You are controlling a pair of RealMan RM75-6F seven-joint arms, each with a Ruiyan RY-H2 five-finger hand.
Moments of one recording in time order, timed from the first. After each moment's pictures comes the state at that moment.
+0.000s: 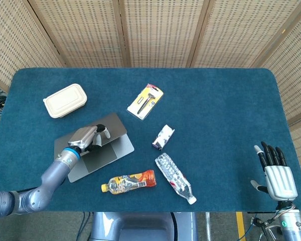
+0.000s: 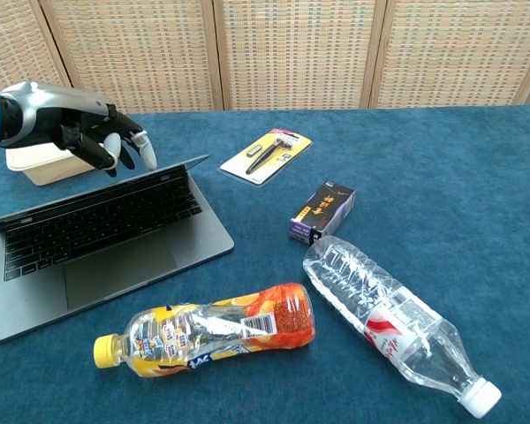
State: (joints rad) left arm -0.96 -1.20 -0.14 -1.88 0.44 0.86 0.27; right arm 0.10 -1.21 0.06 -1.57 -1.49 1.45 -0.16
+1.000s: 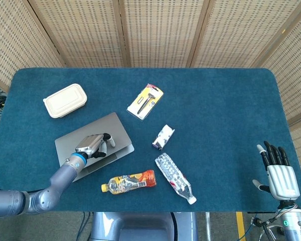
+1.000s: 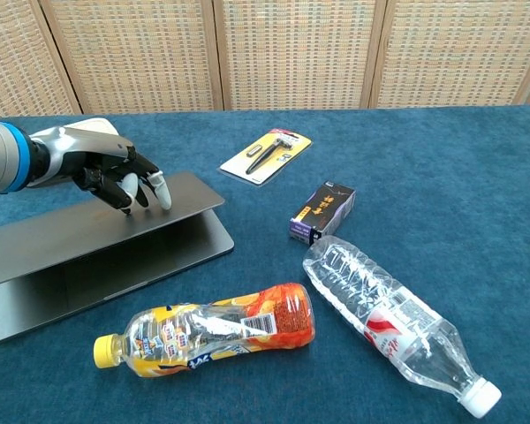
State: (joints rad) left arm -0.99 -1.29 -0.10 -1.82 0.40 0.83 0.28; right arm 0.10 -1.20 0.06 -1.57 -1.47 1.44 -0.14
